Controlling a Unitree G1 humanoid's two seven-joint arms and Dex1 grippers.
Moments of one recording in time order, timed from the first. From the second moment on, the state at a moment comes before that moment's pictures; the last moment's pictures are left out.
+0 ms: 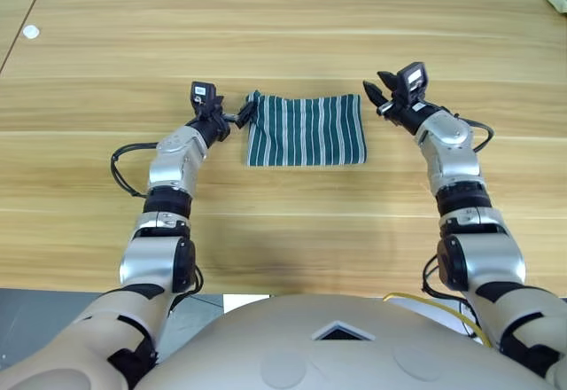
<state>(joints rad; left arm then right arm) -0.50 0.20 0.14 0.80 -0.28 0.15 -0.45 -0.57 -0.29 -0.10 0.90 0.19 -0.09 0.57</state>
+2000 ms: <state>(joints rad) -0.39 0.52 -0.41 0.71 0.58 -0.71 -0.07 -0.55 -0.16 0.34 0.94 -0.29 -0.58 0.46</state>
